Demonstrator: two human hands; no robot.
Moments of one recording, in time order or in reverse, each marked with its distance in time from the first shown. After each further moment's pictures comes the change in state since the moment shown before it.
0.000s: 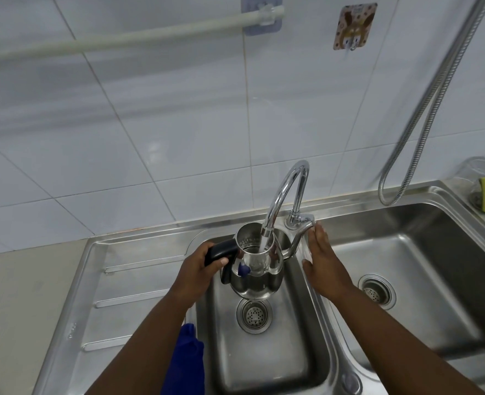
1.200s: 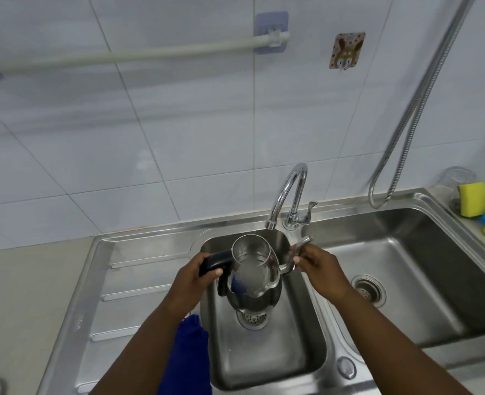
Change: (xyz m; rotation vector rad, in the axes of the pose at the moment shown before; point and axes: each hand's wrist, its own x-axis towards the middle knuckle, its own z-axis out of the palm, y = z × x) left_hand -0.049 -0.011 -0.021 -0.017 -0.043 0.032; right_hand -0.040 -0.047 -0.026 0.661 0.036 0.126
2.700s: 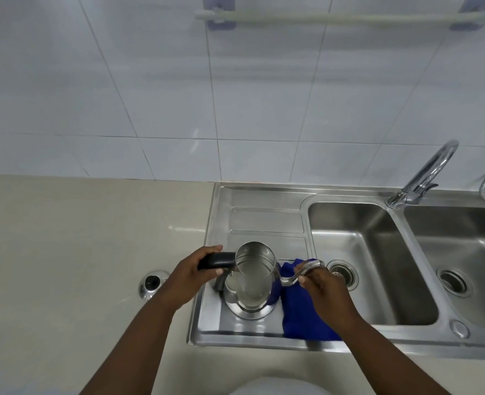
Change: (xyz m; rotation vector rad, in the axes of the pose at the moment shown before) left_hand -0.198 -0.159 -0.245 -0.260 0.032 -0.094; right_hand -0.168 -0.094 0.276 -0.267 -0.158 -0.123
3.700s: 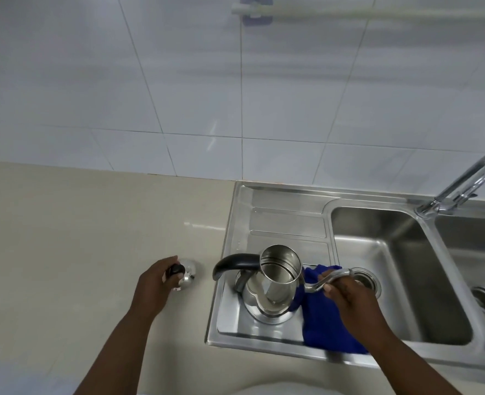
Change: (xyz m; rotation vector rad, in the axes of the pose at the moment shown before) left_hand -0.031 -0.071 -0.079 0.365 0.499 -0.060; right_hand 0.002 0.017 0.002 -0.052 -0.009 -0.043
